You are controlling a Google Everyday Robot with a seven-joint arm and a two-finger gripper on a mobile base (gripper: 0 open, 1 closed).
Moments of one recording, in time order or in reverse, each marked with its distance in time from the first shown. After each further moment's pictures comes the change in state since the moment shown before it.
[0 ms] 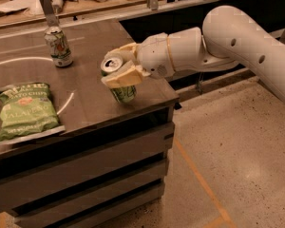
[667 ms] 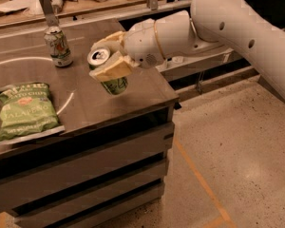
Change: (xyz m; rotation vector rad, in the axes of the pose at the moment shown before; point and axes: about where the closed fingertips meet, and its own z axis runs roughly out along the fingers) arm -0.033 -0.001 0.014 -0.036 0.028 -0.099
